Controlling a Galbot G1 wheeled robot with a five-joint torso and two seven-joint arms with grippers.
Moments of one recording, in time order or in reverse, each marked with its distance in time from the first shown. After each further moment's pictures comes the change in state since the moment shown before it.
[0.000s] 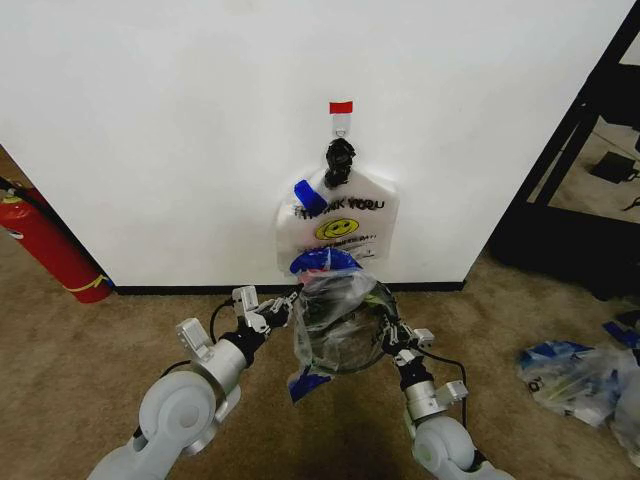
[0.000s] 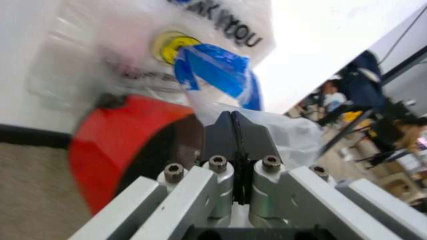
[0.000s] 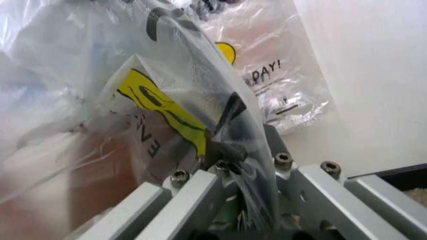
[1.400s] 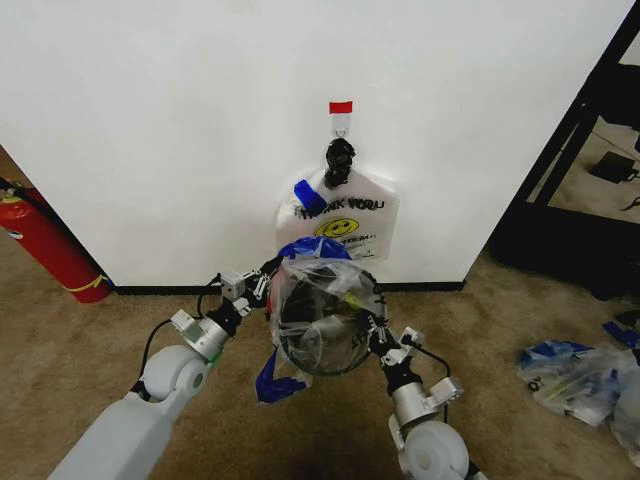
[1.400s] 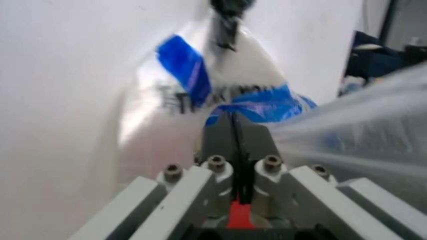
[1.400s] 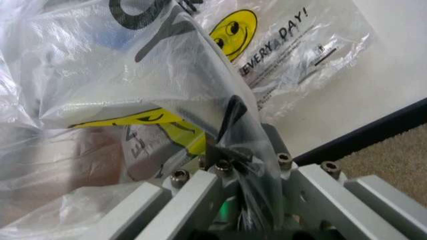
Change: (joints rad) left arm -0.165 0.068 0.038 0.332 0.411 -0.495 0.330; right arm -0.034 -0.003 -0.059 0.174 0.248 -0.145 0.070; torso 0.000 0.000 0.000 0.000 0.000
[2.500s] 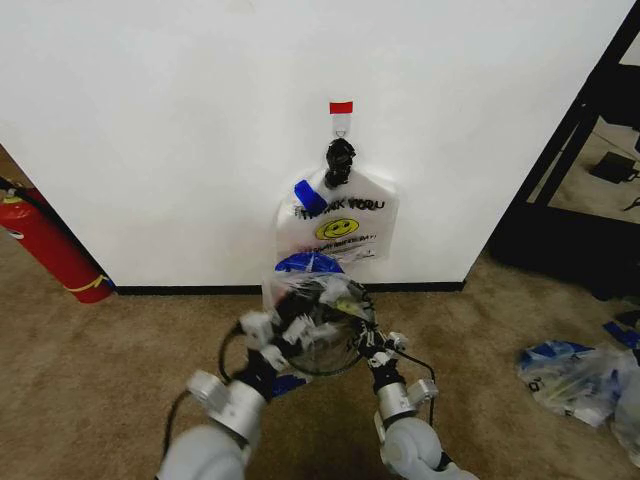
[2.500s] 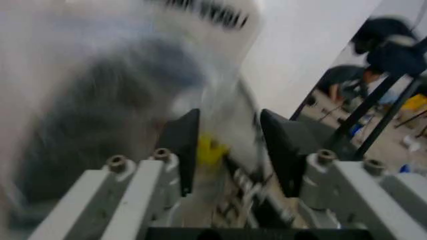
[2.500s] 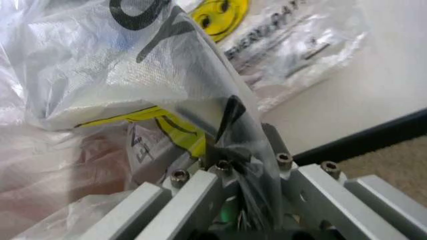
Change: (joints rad) left arm 0.347 -0.170 0.182 -0.385 0.089 0.282 -0.460; right arm 0.082 0.114 -0.029 -0.219 -0.195 0.082 -0.022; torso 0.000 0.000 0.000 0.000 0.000
